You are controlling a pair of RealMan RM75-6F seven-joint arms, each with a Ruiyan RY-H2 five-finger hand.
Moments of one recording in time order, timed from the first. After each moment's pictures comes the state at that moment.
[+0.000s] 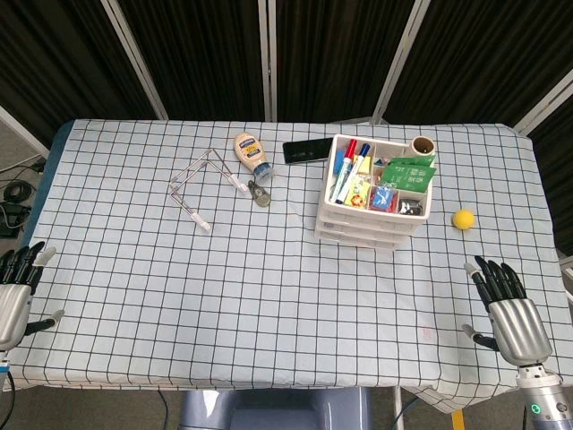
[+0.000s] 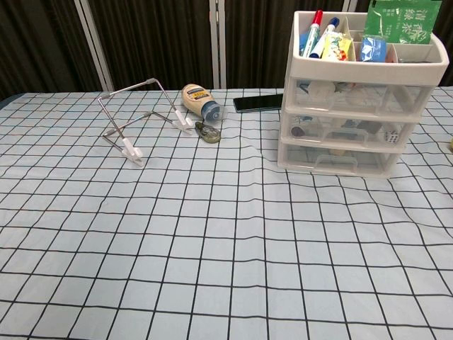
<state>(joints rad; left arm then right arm) -0.10 -1.12 -0.03 -1.62 1.48 1.46 0.12 0.10 -1.17 0.01 -1.53 -1.63 1.51 -0.02</state>
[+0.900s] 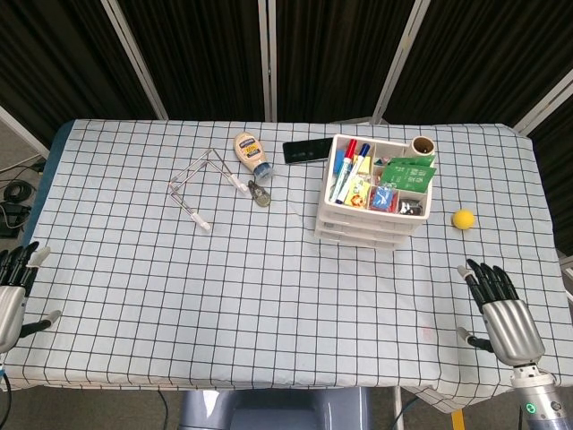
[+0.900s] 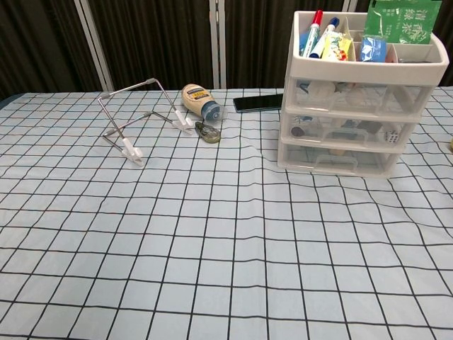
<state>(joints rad) -0.09 -1.11 -0.03 -1.63 1.50 1.50 0.11 0.11 -1.17 0.01 -1.54 -1.63 1.48 0.00</state>
